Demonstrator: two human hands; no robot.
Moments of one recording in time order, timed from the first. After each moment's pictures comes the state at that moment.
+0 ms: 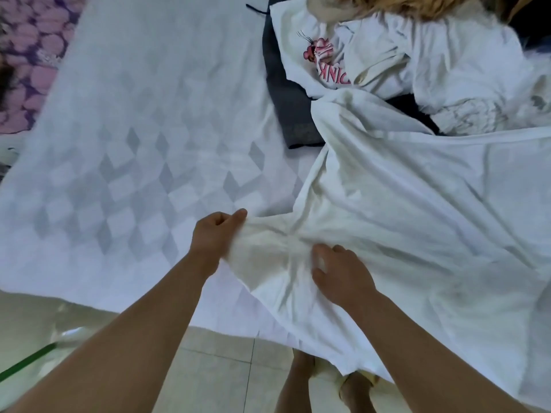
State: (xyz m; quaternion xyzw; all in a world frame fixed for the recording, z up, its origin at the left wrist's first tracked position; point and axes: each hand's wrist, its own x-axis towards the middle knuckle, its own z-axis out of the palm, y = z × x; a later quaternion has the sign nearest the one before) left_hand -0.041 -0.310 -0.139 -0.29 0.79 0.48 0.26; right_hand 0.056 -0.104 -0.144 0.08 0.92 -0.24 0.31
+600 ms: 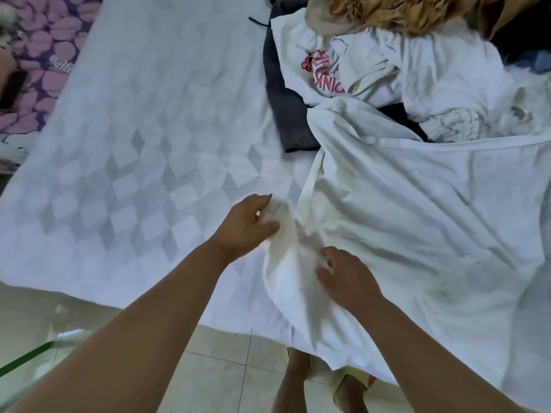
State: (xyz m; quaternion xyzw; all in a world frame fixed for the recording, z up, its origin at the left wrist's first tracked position) left_hand -0.035 -0.265 -0.101 0.03 0.83 0.46 0.30; right_hand 0.074 -0.085 -0.137 0.13 0.90 -0.30 0.29
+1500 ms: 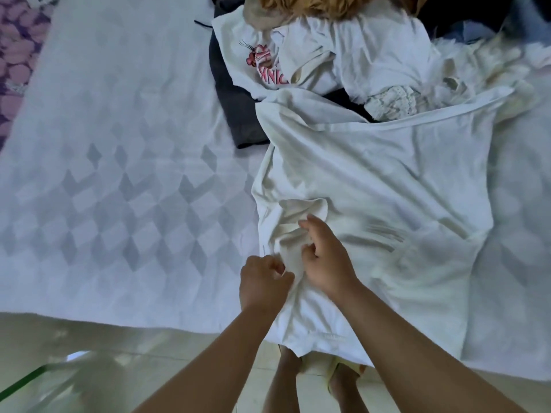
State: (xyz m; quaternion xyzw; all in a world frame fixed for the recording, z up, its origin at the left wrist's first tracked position) left_hand 0.088 -0.174 -0.142 -0.12 0.89 0.32 0.29; right_hand 0.094 -0.046 -0.147 0.18 0.85 -0.48 0.13
